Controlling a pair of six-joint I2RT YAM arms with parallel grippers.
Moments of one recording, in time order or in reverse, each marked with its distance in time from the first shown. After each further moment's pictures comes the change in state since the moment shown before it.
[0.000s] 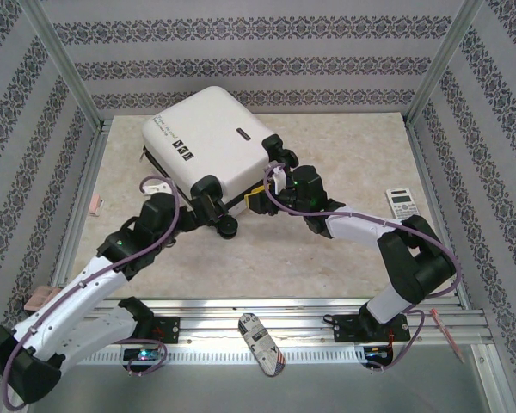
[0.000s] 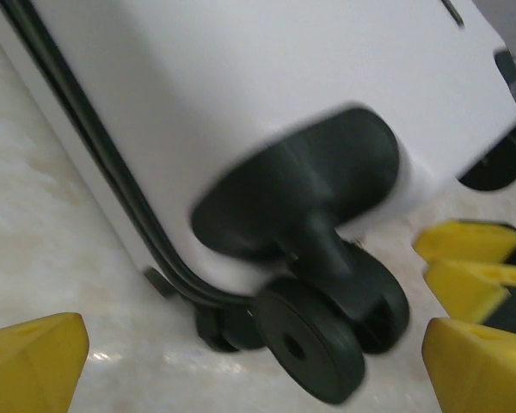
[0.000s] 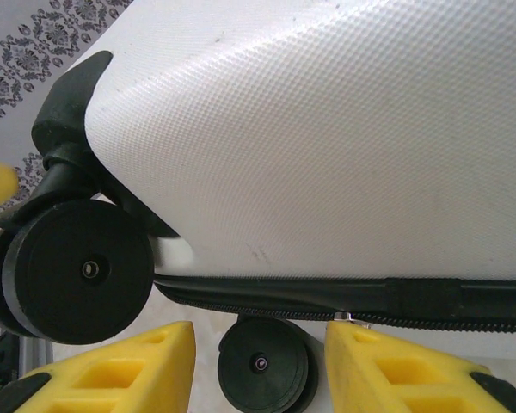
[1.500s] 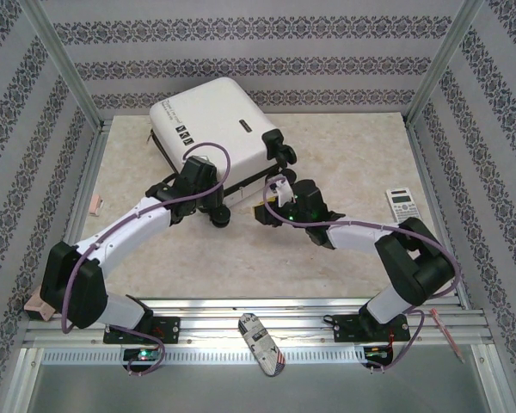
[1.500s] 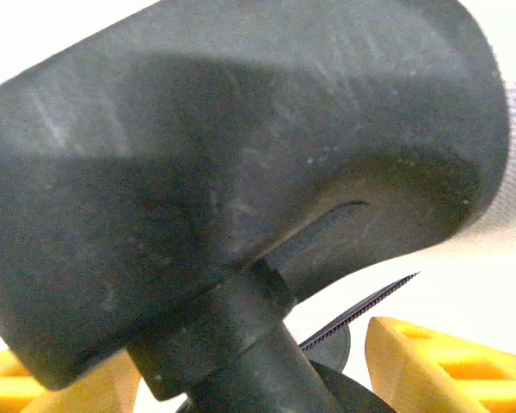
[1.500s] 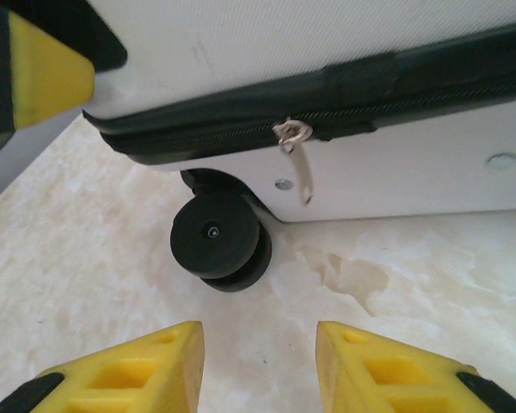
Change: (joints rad) left arm 0.116 0.557 0.304 -0.014 0.022 0.361; right arm 0.043 -0.003 -0.123 0.028 0.175 -0.015
